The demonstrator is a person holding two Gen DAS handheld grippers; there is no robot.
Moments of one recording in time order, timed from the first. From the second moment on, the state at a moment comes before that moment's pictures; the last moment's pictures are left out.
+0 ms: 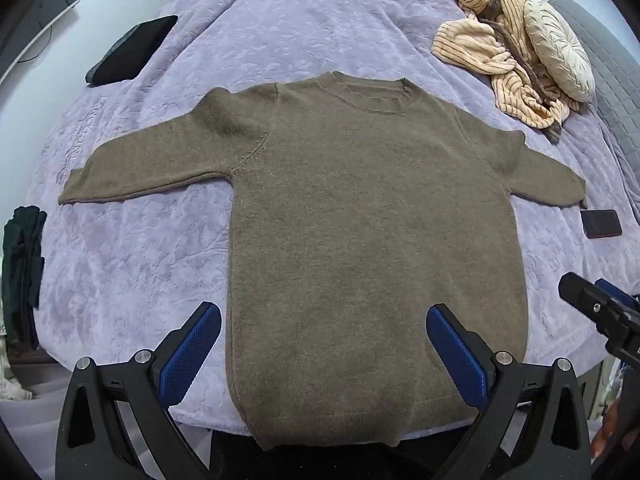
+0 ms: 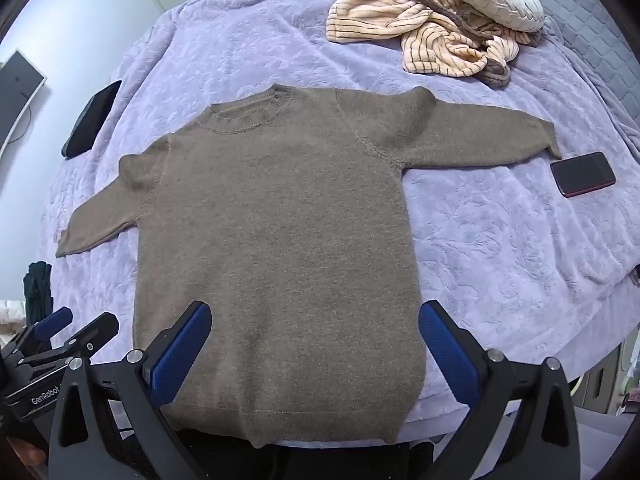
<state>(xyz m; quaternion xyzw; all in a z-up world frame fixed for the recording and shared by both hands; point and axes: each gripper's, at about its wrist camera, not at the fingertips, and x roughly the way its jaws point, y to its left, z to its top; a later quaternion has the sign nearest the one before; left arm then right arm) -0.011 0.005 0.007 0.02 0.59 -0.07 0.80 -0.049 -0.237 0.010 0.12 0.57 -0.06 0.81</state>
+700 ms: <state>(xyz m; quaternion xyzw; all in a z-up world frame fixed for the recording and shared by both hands) -0.008 -0.007 0.022 0.02 0.59 -0.06 0.81 -0.047 -0.240 0.011 0.13 0.57 -0.06 0.81</state>
